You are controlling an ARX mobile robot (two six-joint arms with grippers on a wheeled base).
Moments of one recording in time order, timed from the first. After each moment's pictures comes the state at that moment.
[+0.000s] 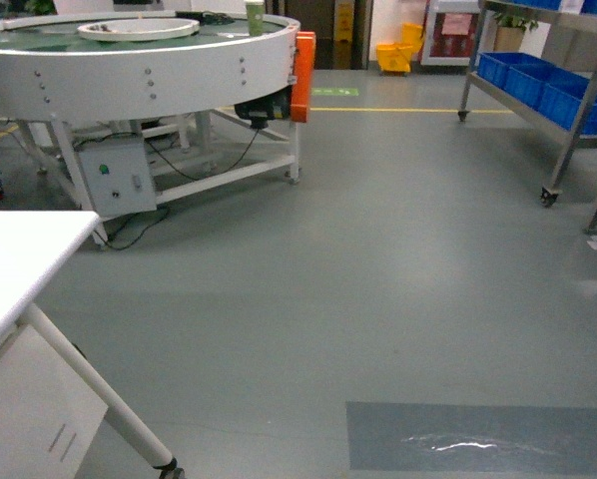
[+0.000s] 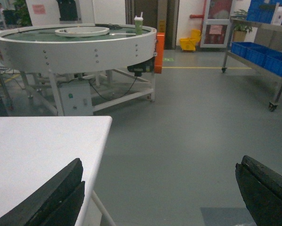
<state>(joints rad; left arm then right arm) 0.00 0.01 0.02 0.00 0.00 0.00 0.00 0.00 0.01 0.00 0.00 0.01</state>
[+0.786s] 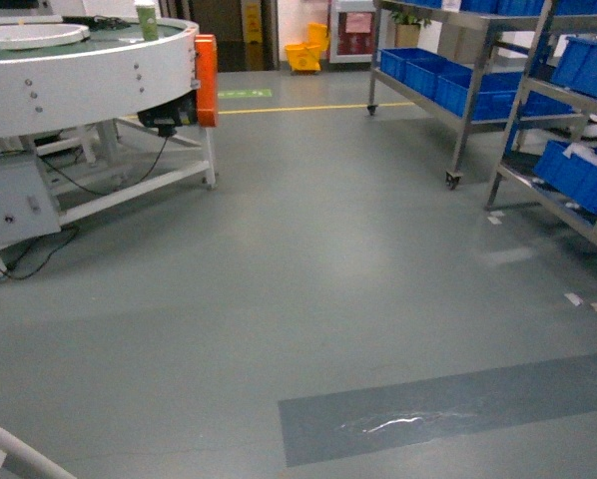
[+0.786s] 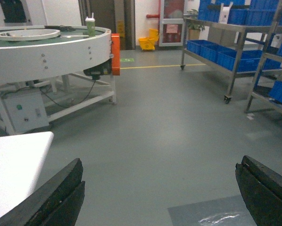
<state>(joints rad) 0.00 0.01 0.02 0.00 0.00 0.00 0.00 0.00 0.01 0.00 0.00 0.01</state>
